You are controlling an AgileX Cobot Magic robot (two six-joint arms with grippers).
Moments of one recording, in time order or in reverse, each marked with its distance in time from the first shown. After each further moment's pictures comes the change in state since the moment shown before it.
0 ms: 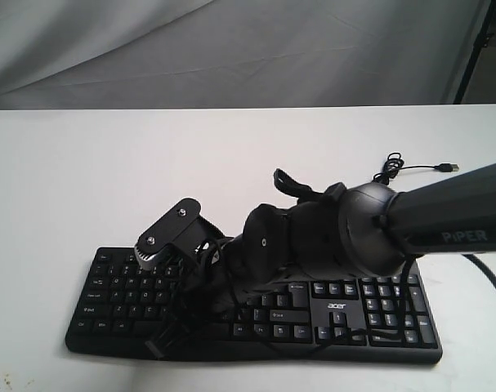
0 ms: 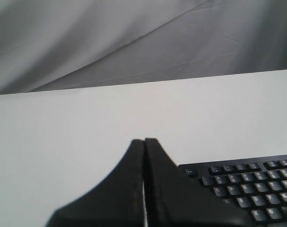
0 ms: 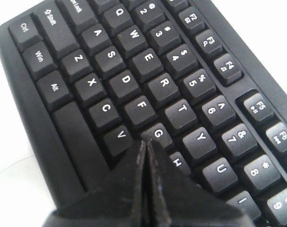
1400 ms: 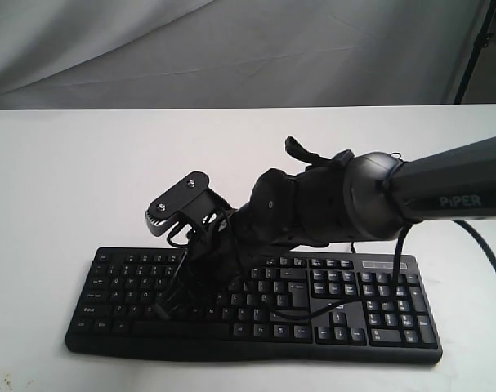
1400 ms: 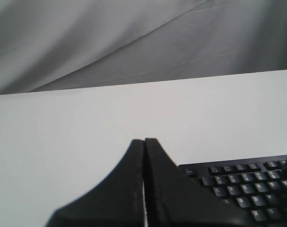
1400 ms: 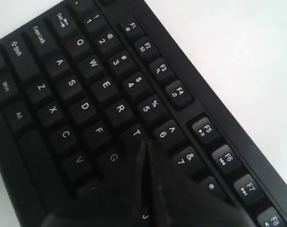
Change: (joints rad) left arm 0.000 0.000 0.000 0.000 0.000 0.000; right arm -0.074 0.017 -0.080 -0.010 0.072 -0.004
